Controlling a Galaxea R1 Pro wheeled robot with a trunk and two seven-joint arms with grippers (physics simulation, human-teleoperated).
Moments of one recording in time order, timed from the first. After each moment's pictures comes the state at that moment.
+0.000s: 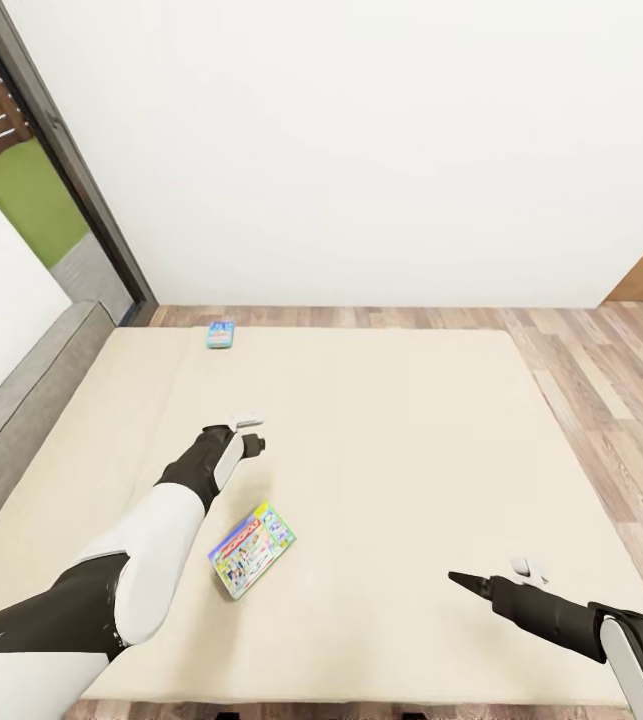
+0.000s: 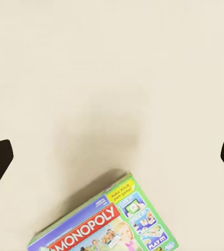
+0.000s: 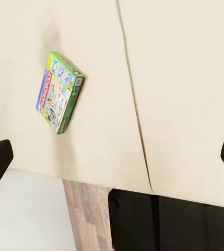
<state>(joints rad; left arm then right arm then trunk) -1.09 -0.17 0.24 -0.42 -0.07 0.52 0.24 -0.19 -0.22 -0.28 -1.32 -0.37 0.92 0.72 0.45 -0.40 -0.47</state>
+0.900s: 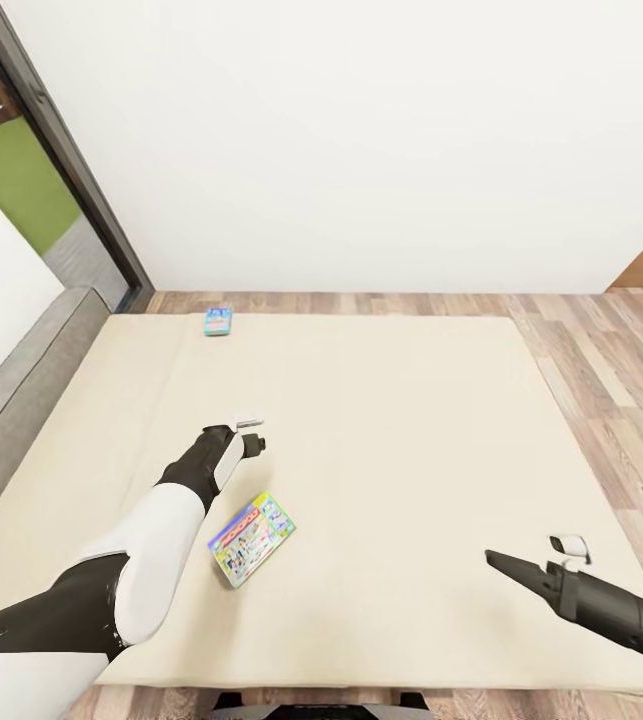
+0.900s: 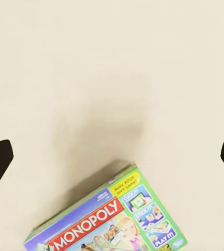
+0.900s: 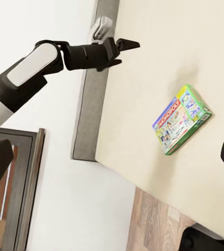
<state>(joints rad) -1.09 -0.17 0.24 -0.42 -0.07 0.51 0.24 -0.12 -0.28 -0.42 -1.54 -0.37 0.92 1.31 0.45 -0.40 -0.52</state>
